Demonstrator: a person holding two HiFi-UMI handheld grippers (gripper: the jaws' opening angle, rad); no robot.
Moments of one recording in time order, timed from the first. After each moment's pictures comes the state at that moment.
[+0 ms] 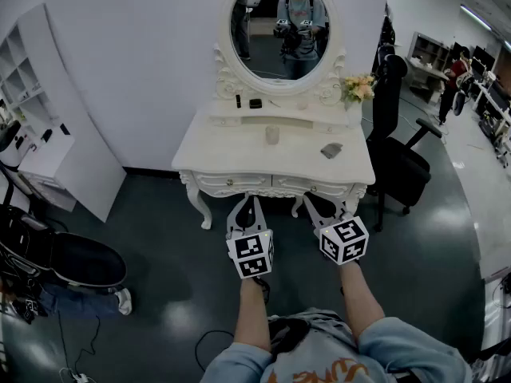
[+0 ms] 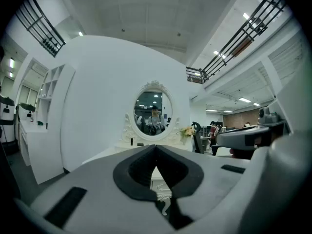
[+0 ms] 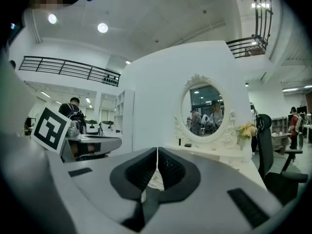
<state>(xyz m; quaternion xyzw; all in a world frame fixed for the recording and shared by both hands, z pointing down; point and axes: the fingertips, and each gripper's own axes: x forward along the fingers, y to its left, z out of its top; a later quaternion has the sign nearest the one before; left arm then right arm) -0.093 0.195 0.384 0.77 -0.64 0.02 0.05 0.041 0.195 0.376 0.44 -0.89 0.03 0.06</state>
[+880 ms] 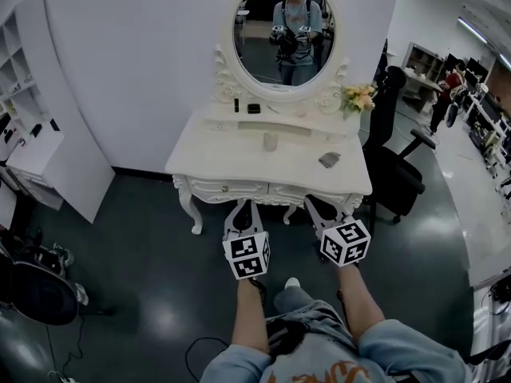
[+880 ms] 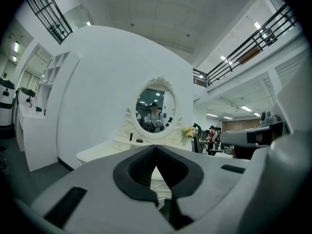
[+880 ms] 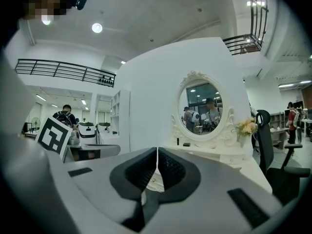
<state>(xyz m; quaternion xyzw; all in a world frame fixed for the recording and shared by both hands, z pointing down) -0.117 0.158 0.400 0.77 -0.63 -0.01 0.09 0.029 0.162 0.373 0.46 -0.89 0.05 0.05</state>
